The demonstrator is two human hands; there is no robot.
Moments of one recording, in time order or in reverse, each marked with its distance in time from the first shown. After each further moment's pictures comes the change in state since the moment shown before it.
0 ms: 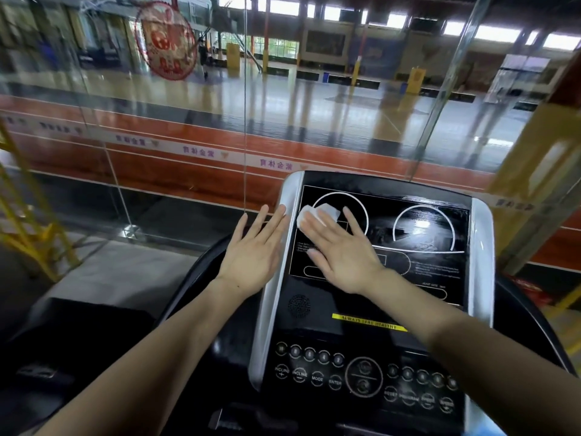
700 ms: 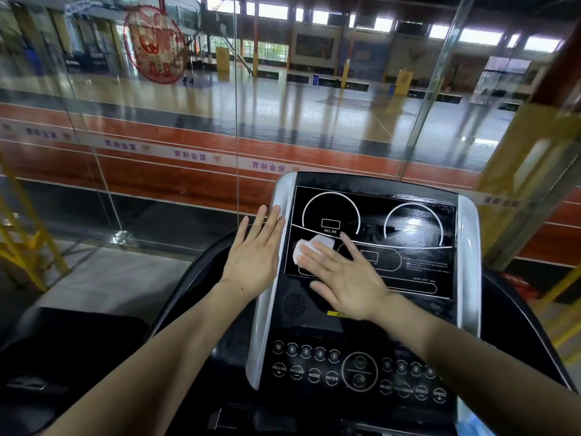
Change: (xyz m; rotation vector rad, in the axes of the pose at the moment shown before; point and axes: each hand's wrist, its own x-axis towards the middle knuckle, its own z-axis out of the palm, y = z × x) left_hand 0.003 0.013 0.003 -0.060 -0.001 -0.017; right_hand -0.050 -0.004 0.020 -0.051 -0.043 -0.131
